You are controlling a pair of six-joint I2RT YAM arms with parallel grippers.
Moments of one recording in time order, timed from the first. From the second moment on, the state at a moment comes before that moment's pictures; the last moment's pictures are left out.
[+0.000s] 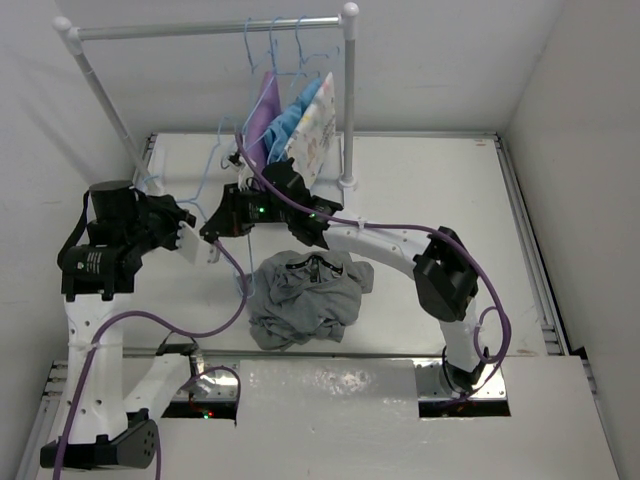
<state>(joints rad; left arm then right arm) 0.06 0.87 1.28 -1.05 0.28 1.92 0.95 2.01 1.65 0.22 -0.51 0.74</state>
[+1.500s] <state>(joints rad) 0.06 0.87 1.23 -1.34 0.05 1.52 1.46 1.60 0.88 0.61 0.19 -0.55</state>
